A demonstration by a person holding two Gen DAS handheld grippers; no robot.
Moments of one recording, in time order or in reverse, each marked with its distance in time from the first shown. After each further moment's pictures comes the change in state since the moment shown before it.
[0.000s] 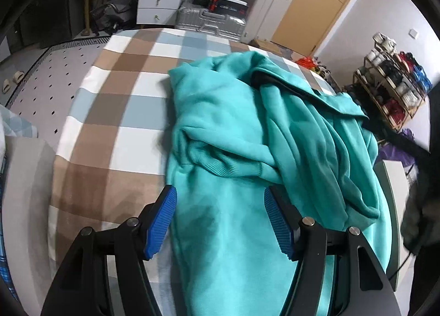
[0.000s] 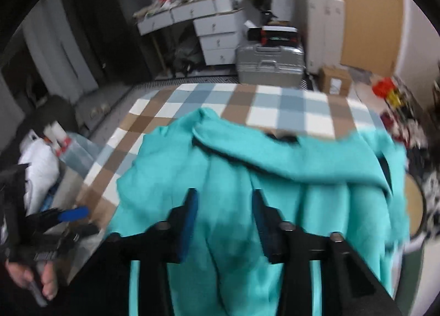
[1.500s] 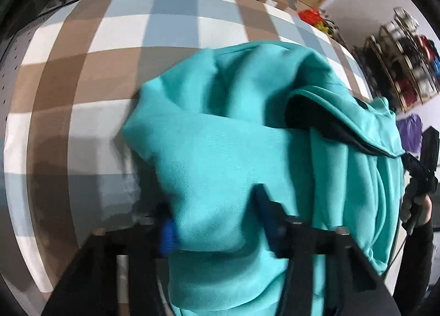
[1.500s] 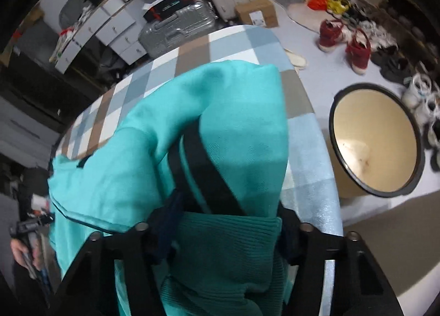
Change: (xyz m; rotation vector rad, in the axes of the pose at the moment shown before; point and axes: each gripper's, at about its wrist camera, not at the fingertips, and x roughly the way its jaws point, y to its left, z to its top) left arm 0.132 0.012 0.133 0.026 0.354 -0.040; right arm 0.075 -0.252 0.009 0.404 0.183 -0.053
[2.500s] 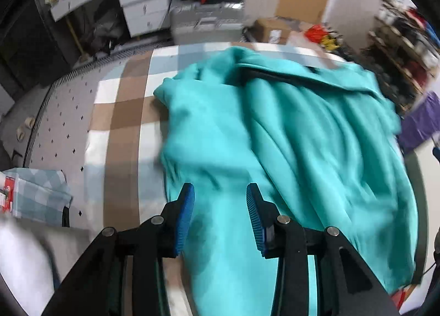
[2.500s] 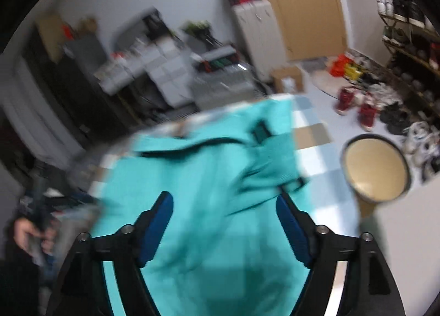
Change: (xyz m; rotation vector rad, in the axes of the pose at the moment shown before) left arm -0.074 -0.062 -0.083 0.144 -0.264 0.254; right arm -0.150 0.102 -0.125 -0.120 -0.375 0.140
